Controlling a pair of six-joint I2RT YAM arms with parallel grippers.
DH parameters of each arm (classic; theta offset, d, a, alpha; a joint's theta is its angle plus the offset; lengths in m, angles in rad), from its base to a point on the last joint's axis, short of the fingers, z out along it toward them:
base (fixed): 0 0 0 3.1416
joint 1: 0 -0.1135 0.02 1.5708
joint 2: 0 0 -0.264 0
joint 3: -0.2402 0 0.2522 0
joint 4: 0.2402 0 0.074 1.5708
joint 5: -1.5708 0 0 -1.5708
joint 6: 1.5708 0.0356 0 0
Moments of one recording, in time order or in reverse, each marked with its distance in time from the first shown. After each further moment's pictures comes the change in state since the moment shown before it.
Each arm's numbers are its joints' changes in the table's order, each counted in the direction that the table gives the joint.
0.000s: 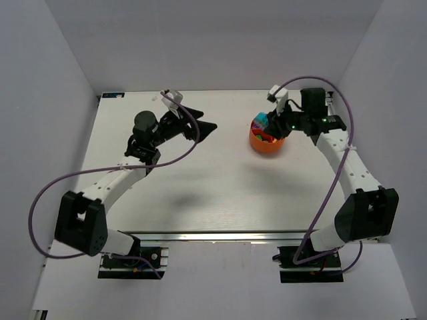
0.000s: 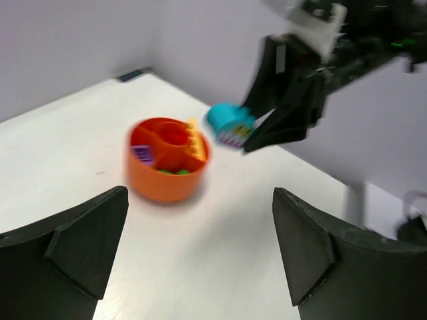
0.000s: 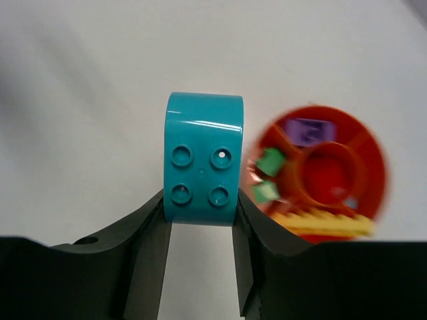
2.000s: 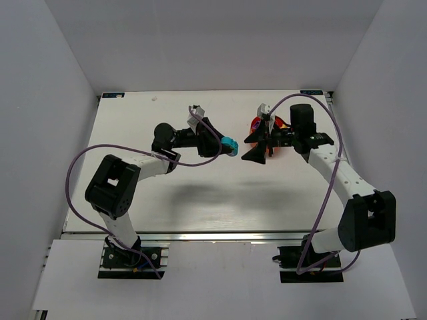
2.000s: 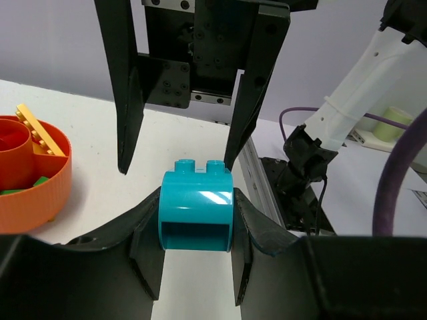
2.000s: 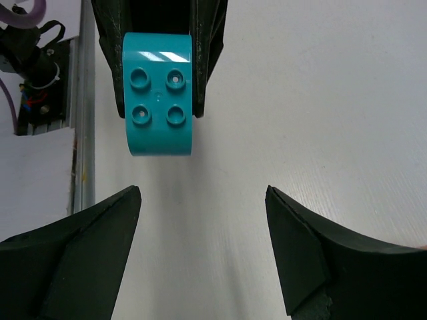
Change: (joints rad) left arm 0.079 0.320 -0.021 -0.578 -0.424 -0.290; right arm -0.047 -0.061 0.204 -0.238 0.439 0.093
